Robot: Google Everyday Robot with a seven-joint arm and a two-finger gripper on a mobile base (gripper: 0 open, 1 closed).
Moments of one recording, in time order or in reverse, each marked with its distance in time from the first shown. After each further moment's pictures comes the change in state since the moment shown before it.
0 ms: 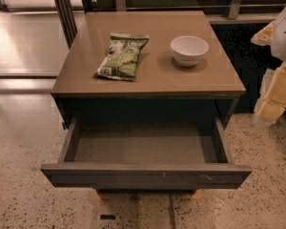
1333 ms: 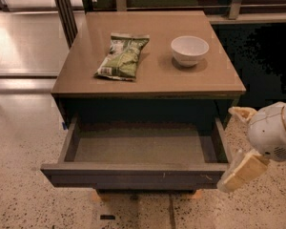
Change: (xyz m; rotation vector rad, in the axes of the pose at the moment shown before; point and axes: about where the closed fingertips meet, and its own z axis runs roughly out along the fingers) arm 0.015 0.085 0.128 -0.070 -0.341 0.132
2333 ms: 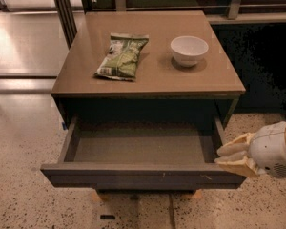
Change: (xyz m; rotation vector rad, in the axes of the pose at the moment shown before) arm 0.024 0.016 0.020 0.005 -0.064 0.127
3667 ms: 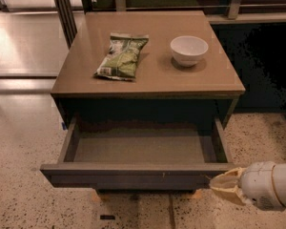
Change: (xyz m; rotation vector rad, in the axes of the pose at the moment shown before) arm 0.063 0.025 0.066 -0.054 -0.078 0.139
